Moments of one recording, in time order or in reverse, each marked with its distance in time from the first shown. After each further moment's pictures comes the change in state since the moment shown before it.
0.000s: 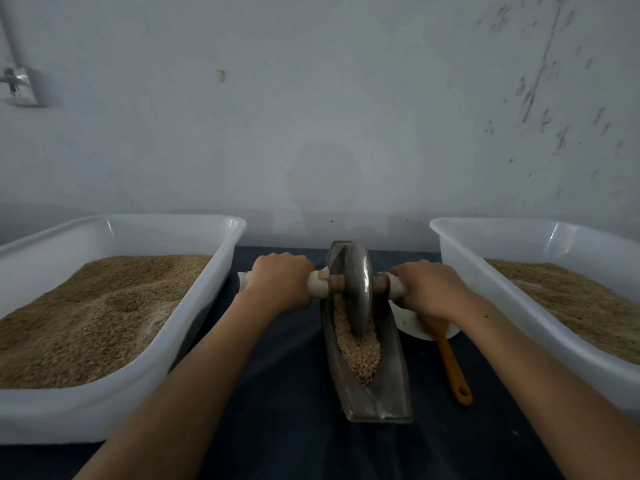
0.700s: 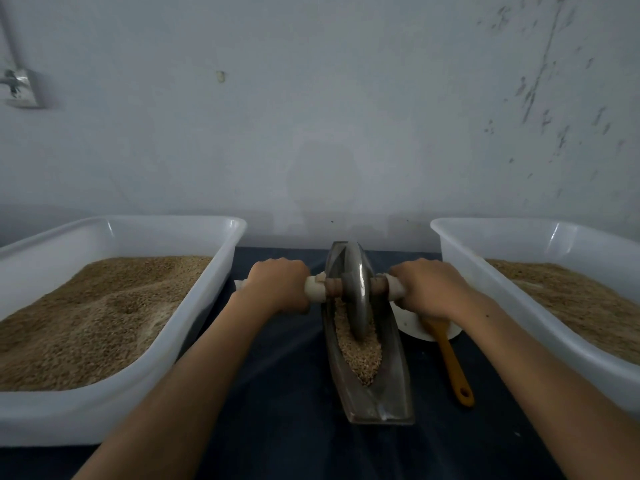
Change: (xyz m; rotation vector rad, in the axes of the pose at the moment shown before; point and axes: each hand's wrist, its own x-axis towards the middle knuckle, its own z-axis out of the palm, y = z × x) left_hand 0.000 -0.004 0.001 -0.066 -0.106 -0.032; right_hand -0.002 -0.003 -0.007 -0.060 0.000 -0.039
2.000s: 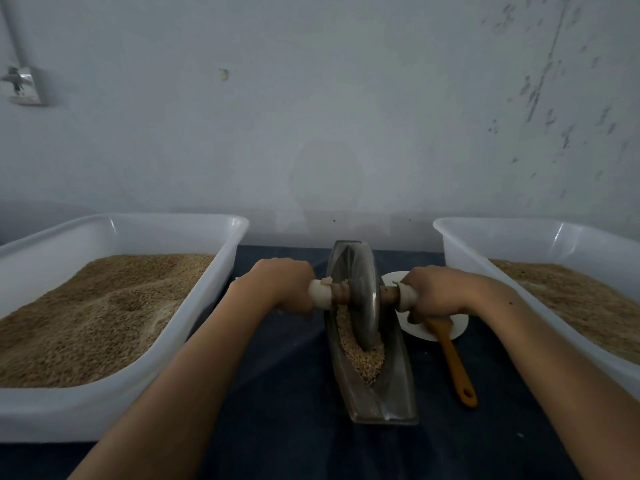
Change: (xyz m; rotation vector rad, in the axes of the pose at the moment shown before) left_hand -0.002 0.001 -0.014 -0.027 -0.180 0.053; right_hand 0.005 0.010 -0.009 0.175 -0.354 0.044
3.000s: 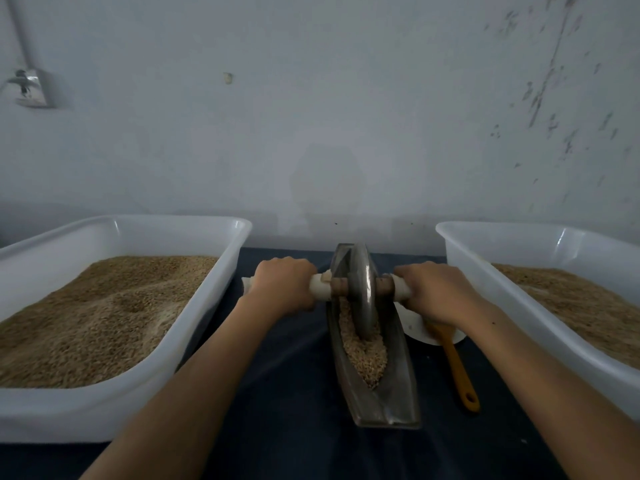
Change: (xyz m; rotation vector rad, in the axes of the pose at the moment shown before) left_hand 0.003 -0.003 0.014 0.014 0.274 -0.020; right_hand 0.005 -0.003 0.017 -0.128 0.453 -0.064
